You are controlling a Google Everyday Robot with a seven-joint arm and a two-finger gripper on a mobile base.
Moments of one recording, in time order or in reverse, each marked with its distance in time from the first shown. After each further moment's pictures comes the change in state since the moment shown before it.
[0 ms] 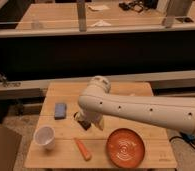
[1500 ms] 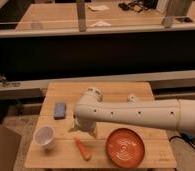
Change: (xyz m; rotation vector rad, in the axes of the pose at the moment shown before) arm -0.035 -0.012 0.060 0.021 -0.106 -0.148
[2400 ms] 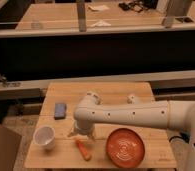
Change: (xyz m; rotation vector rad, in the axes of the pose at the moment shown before) arm -0.002 -0.001 0.035 -0.003 -0.055 -0.052
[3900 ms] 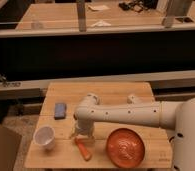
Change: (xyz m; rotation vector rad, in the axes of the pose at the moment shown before) arm 0.015 0.007 0.035 -0.012 -0.051 -0.024
